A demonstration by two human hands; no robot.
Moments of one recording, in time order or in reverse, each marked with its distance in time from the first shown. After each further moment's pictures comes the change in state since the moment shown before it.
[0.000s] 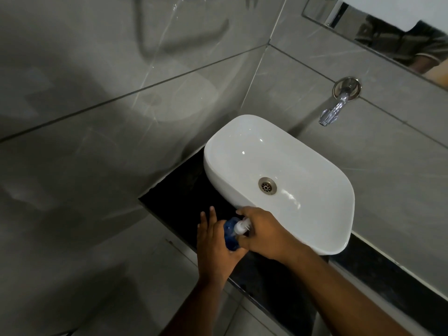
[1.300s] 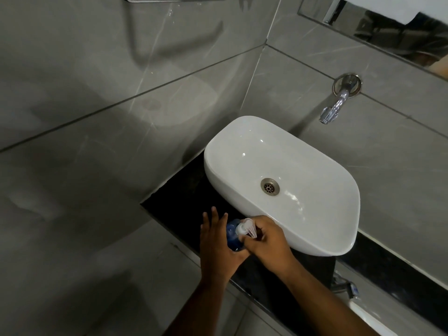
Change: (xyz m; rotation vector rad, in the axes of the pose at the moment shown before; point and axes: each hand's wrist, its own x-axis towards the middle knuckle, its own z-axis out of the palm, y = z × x) left_hand 0.011 -0.003 -0.003 0.050 -0.050 -0.002; right_hand -0.010 0.024 0.040 0.439 0.306 0.102
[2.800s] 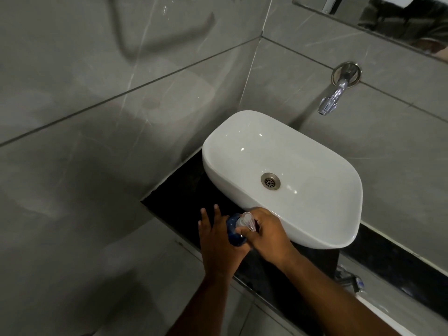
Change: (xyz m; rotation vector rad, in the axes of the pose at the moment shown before) left_hand -0.002 0.001 0.009 0.267 -0.032 -0.020; right_hand 0.009 0.004 -0.002 -0.139 -0.056 -0.075
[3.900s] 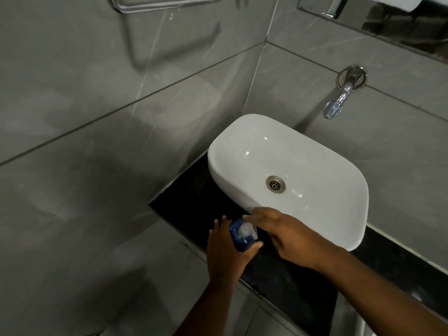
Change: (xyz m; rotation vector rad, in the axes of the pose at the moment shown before) left_hand -0.004 0.008 -0.015 -0.227 -0.107 -0.132; right_hand -0.005 -0.027 -0.063 -0.416 -0.370 -0.379
